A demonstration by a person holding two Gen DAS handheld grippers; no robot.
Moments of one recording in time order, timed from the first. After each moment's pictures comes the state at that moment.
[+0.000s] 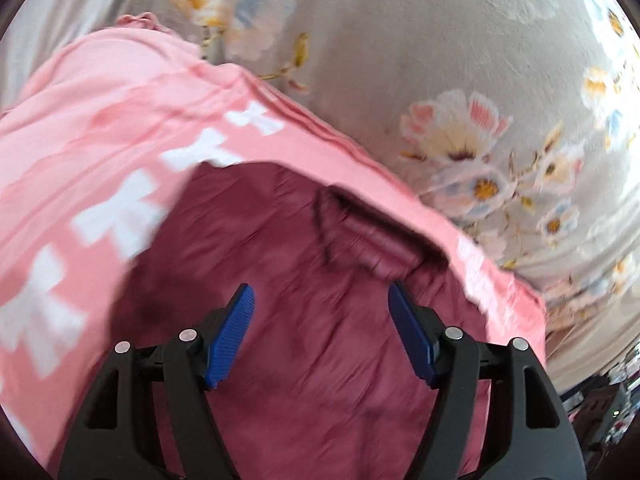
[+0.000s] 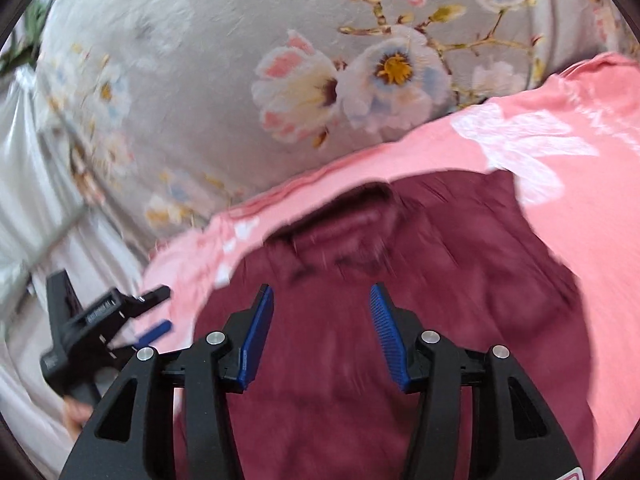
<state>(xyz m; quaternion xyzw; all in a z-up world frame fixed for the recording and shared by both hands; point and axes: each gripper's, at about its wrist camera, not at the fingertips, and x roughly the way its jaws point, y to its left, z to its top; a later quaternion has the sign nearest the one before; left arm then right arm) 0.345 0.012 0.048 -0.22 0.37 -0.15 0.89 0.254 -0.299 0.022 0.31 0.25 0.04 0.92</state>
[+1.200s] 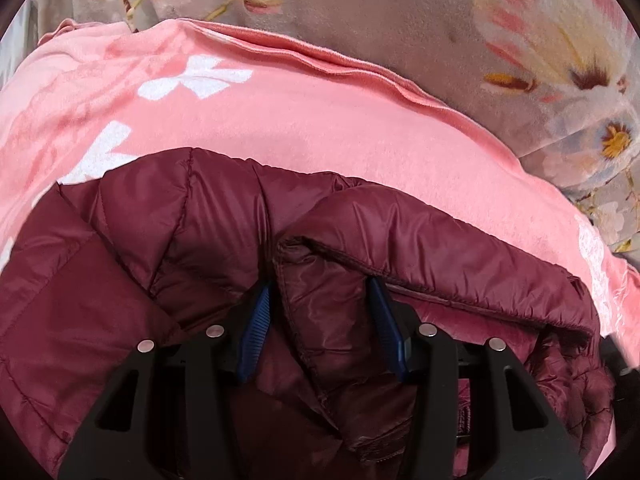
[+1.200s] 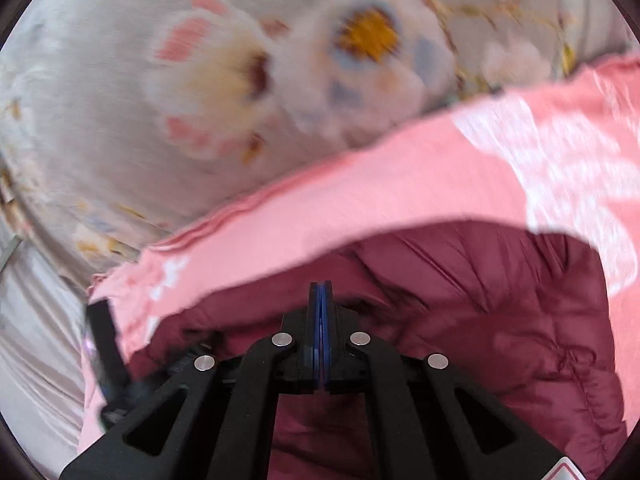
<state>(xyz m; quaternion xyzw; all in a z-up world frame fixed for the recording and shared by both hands) 0.515 -0.087 -0.069 -0.09 0.43 -0.06 0.89 0.403 -0.329 -0.001 0.28 0.28 -0.01 0.92</state>
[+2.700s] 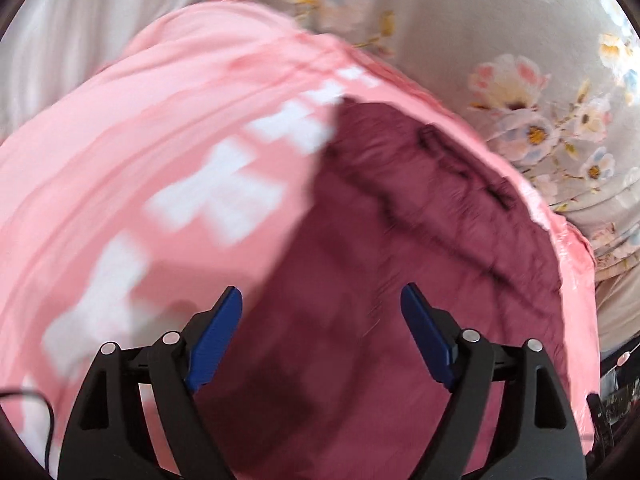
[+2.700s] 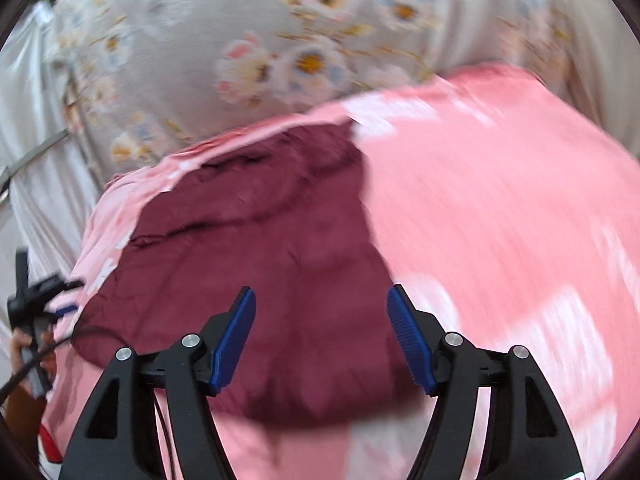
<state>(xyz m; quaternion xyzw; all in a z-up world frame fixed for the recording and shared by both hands) 0.194 0.149 -0.025 -0.16 0.43 -0.07 0.89 -0.030 -0.332 -0.051 0.21 0.30 -0.08 0.93</state>
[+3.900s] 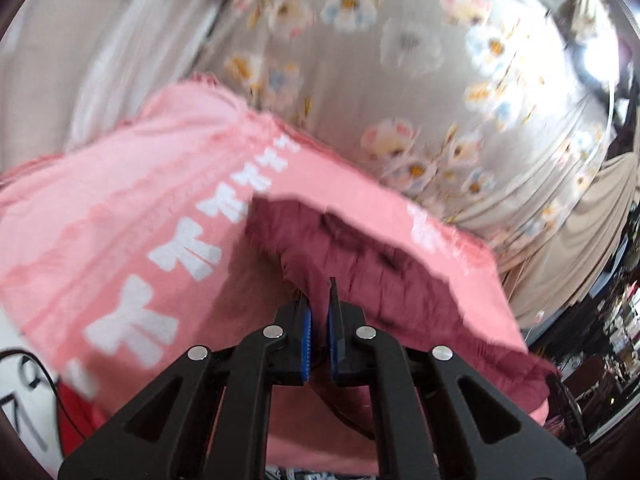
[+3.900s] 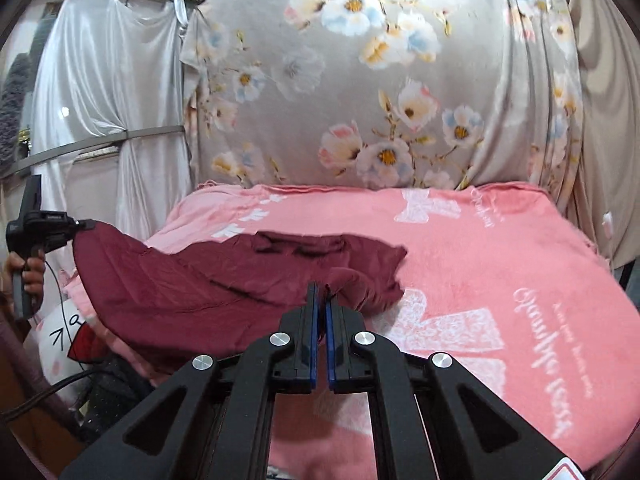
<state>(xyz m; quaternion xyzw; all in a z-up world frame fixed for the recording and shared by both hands) -0.060 0.226 0.110 -0.20 0.29 -0.18 0.92 -0.273 -0.253 0.069 0.06 0.17 0.03 0.98</state>
